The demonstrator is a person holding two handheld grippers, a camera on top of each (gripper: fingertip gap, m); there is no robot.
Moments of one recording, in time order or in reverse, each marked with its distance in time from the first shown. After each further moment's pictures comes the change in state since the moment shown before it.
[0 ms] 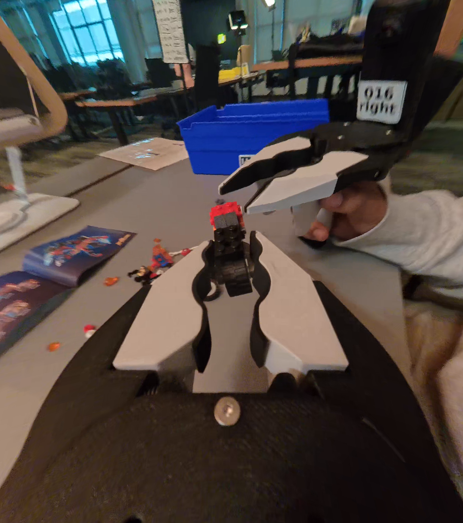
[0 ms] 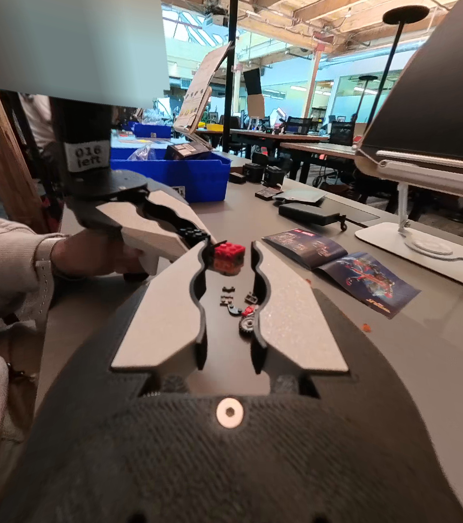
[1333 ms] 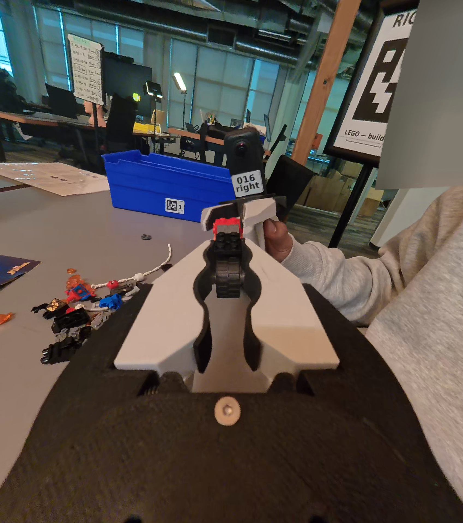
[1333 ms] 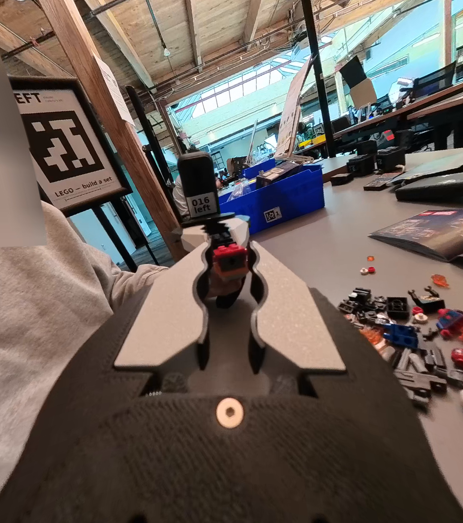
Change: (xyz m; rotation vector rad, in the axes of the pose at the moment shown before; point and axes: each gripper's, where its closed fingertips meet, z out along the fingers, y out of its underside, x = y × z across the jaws) left arm 0.023 -0.028 -0.014 0.200 0.339 -0.252; right arm -0.022 -0.012 -0.007 0.099 -0.387 0.465
